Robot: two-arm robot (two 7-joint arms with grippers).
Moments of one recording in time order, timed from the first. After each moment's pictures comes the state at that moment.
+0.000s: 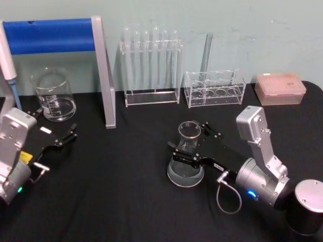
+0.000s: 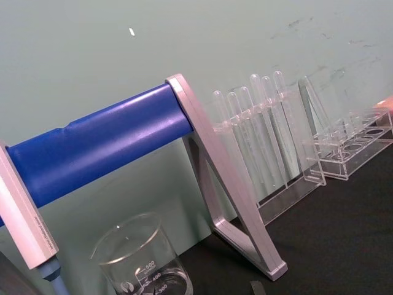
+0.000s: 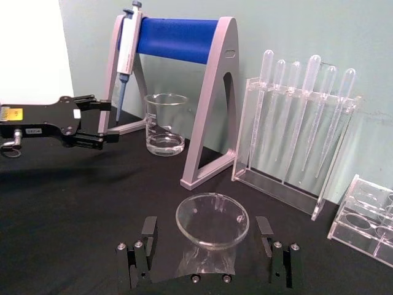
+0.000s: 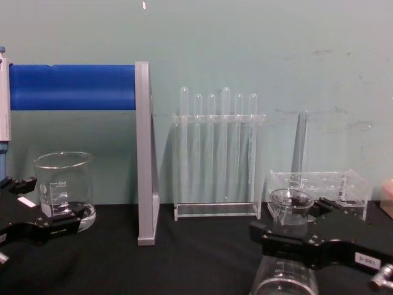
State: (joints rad) left arm -0.20 0.60 0.45 -1.41 -0.25 -0.12 0.03; right arm 0.15 0.37 -0.38 -1.48 0.28 -0.06 0.44
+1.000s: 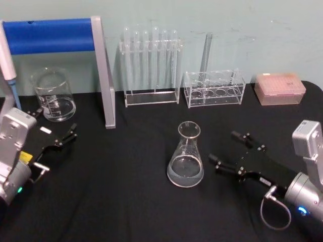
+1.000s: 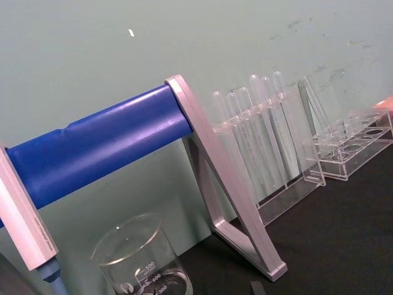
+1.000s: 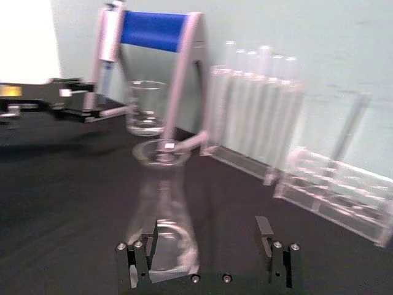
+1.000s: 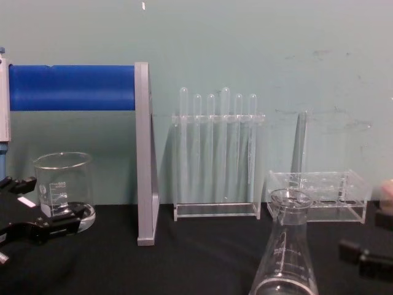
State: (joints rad) left arm -0.20 0.60 0.45 -1.41 -0.25 -0.12 0.03; right arm -0.01 0.55 -0.27 -1.59 0.39 -0.12 0.48
